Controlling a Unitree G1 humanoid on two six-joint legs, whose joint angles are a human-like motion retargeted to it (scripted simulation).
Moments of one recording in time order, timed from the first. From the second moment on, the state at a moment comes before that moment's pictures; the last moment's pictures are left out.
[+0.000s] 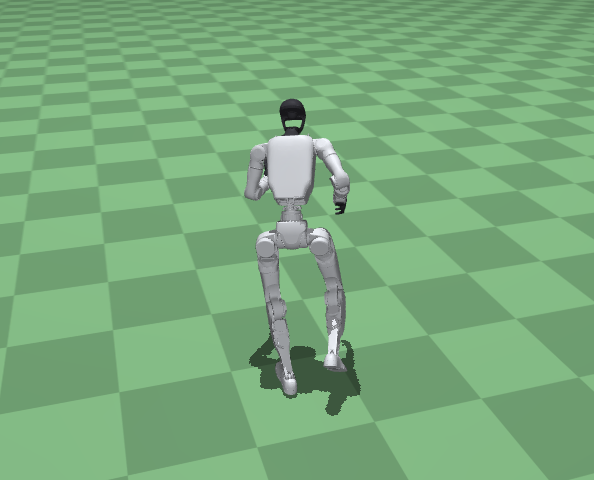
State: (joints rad) left arm -0.43 0.31 -0.15 -0.33 -0.49 -0.28 0.48; right arm 0.31 -0.45 0.16 -0.26 0.36 -0.21 -0.21; waist -0.08 0.00 0.33; left_leg -0.23 0.01 0.31 0.59 -0.85 0.16; right_leg -0.46 -0.22 -0.09 1.29 -0.41 0.06
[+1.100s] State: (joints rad) left arm -0.61 0.37 -0.27 -0.34 -0.48 -0.30 0.32; right arm 0.18 -0.80 0.27 -0.32 0.37 -0.17 0.11; waist -0.51 0.13 0.36; left_leg 0.30 0.15 -0.03 0.19 0.00 -0.10; right_leg -0.52 -0.19 -0.46 0.25 -0.33 0.14
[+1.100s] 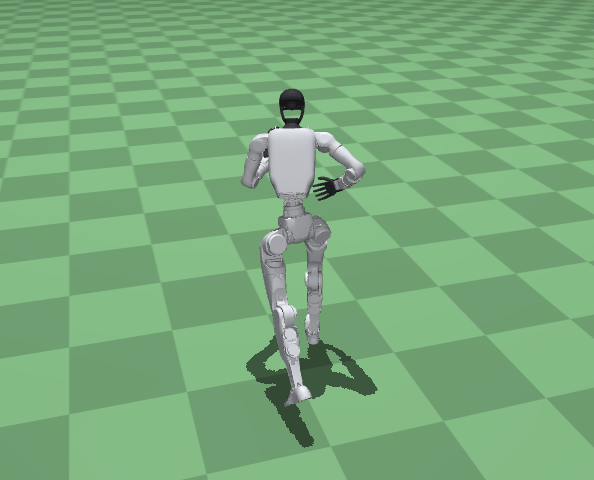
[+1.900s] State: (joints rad) left arm -0.46 0.58 -0.21 -0.13 -0.43 -0.21 0.23; right arm 0.47 -0.57 -0.03 -0.51 0.53 -0.29 -0.08; waist -0.37 0.13 0.52; left_leg -0.25 0.15 0.08 0.72 -0.37 -0.01; right_leg -0.93 -0.15 -0.28 0.59 -0.26 0.07
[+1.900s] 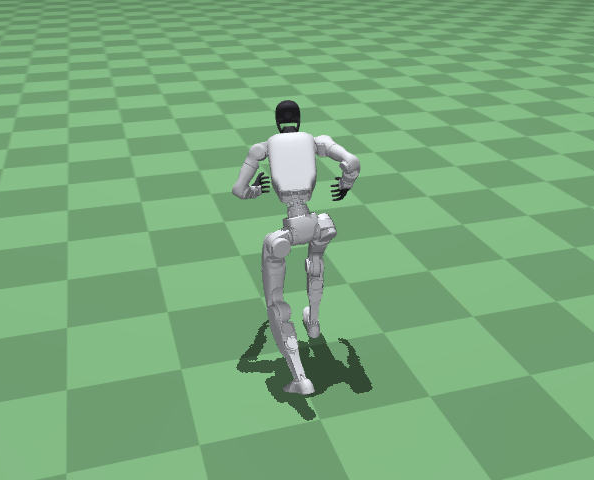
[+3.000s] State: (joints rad) left arm -0.13 0.70 0.09 -0.53 -0.07 -0.27 0.24; right arm -0.38 -0.56 0.48 -0.10 0.35 -0.11 0.12; waist 0.01 0.26 0.46; left_leg -0.10 -0.32 -0.25 0.58 -0.28 -0.01; right_leg -0.37 -0.04 0.21 0.29 -0.19 0.21
